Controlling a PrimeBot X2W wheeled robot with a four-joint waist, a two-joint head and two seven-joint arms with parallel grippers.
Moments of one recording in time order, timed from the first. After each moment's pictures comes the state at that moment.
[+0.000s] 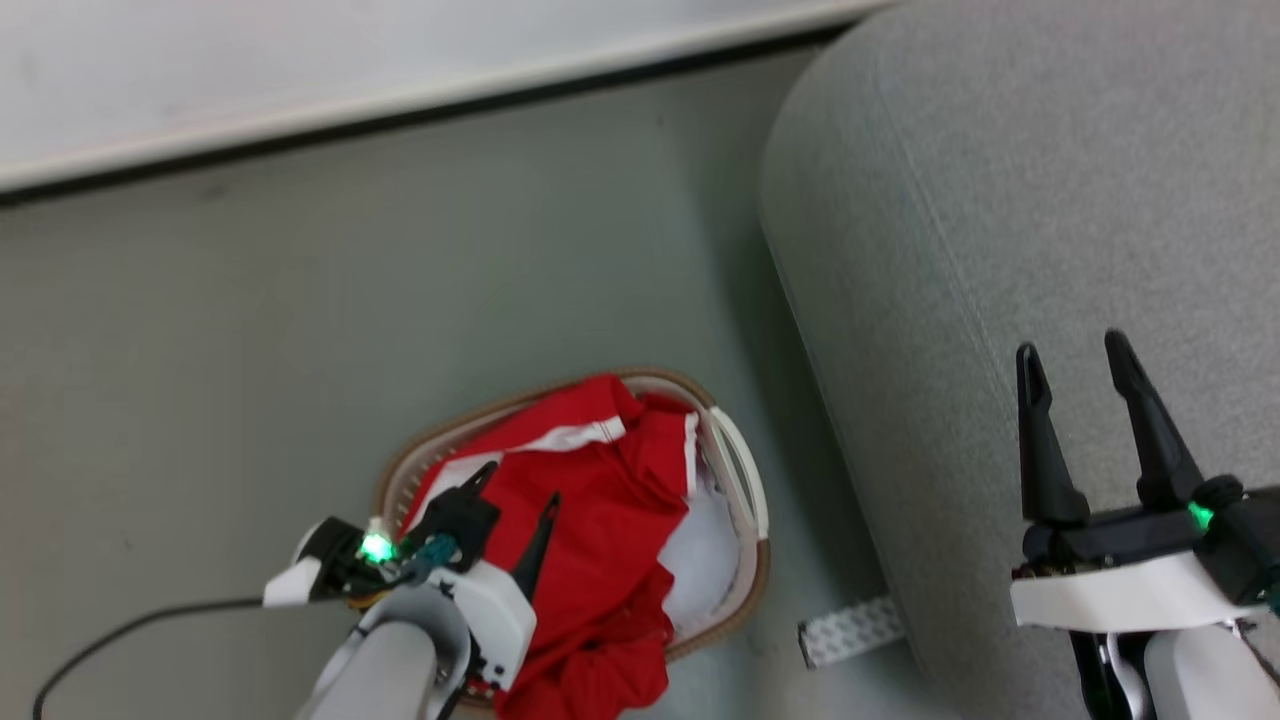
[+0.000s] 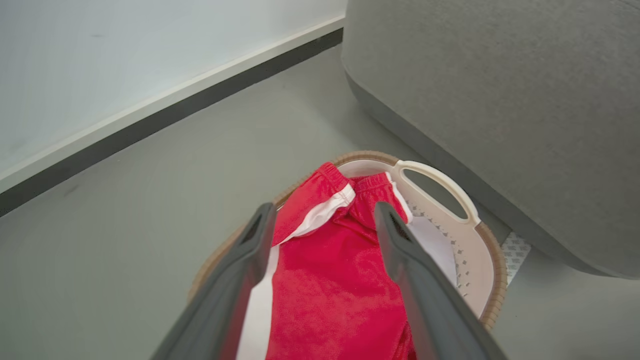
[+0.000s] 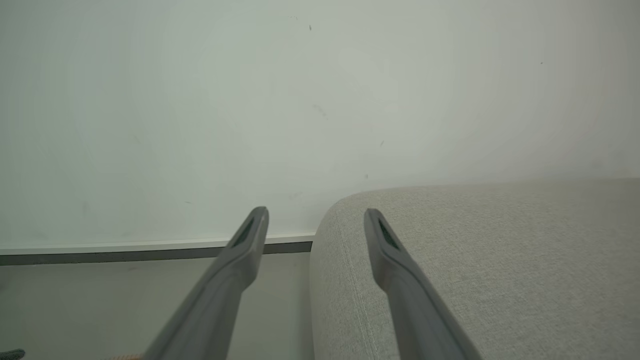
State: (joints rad) left arm -0.49 0.08 -0.30 0.77 0.09 -0.10 -0.26; right arm -0.26 -0.05 0.06 0.08 0.22 0.13 -0.26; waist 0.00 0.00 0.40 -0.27
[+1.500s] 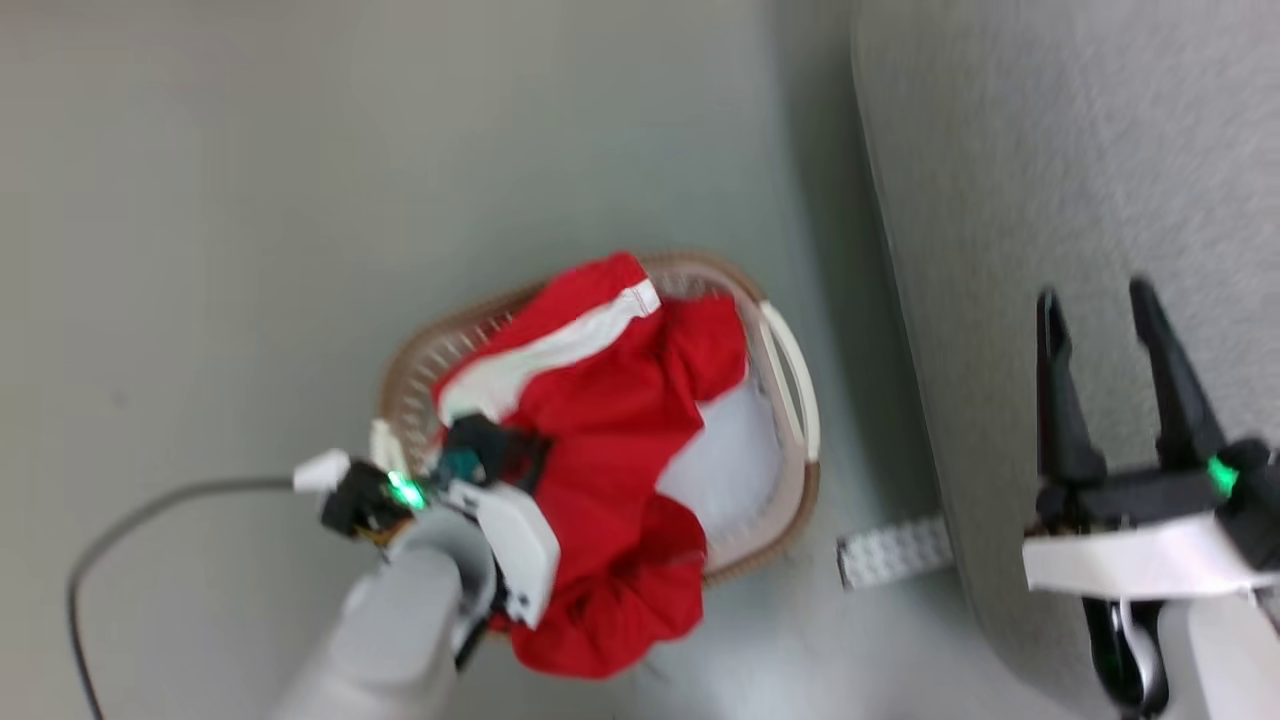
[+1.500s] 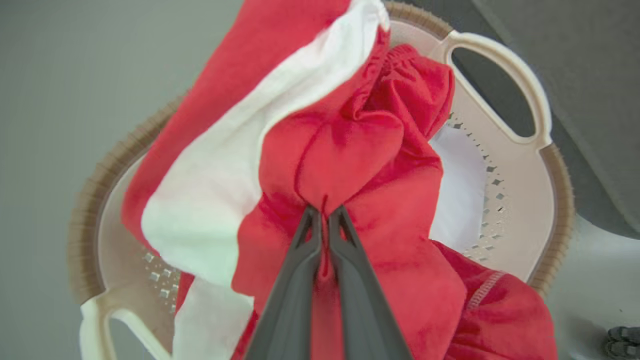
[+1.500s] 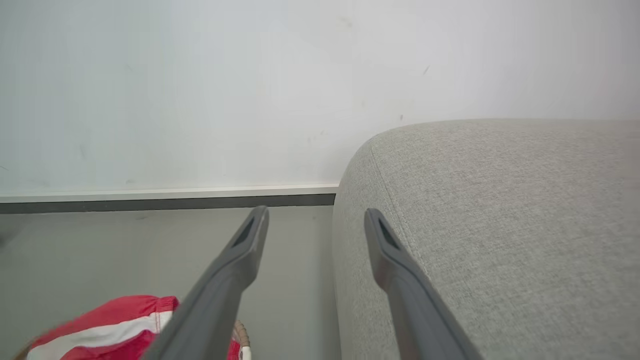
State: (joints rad) left arm -0.76 0.05 -0.45 1.08 -0.08 -0.10 -0.23; right arm -0.33 -0.05 0.05 0.07 0.22 0.13 -0.26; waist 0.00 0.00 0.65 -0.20
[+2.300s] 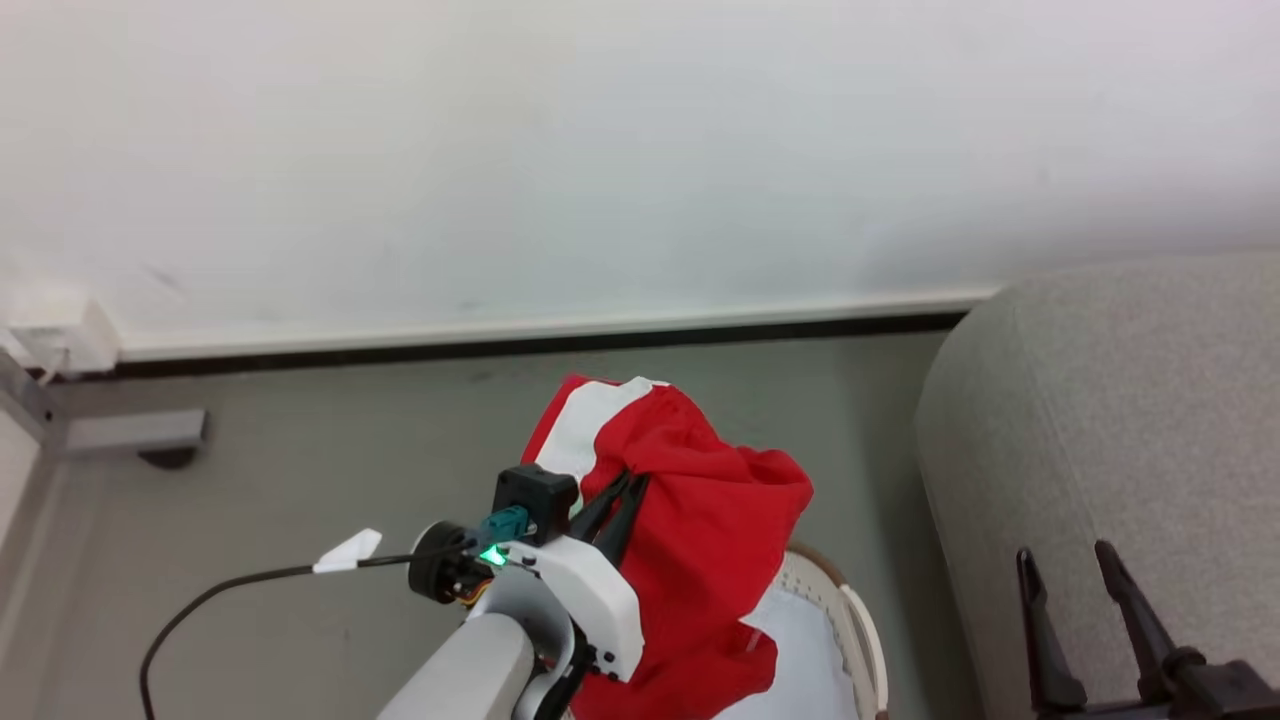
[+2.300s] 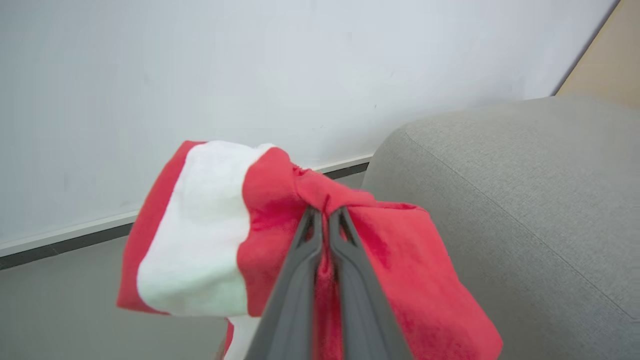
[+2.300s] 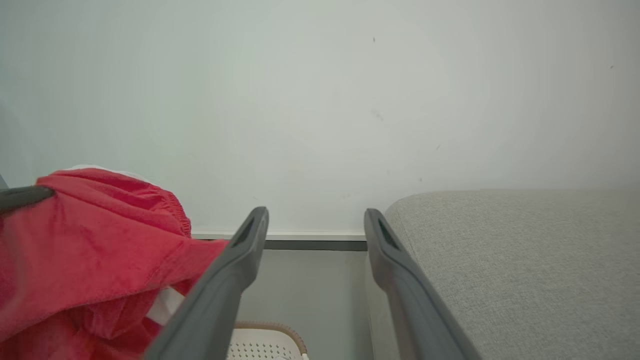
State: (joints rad) left arm -0.53 0.06 -0.60 0.63 -0.40 -0.04 -0.14; right arm -0.01 -0.05 0.02 0.17 0.17 0.13 -0.26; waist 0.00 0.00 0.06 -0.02
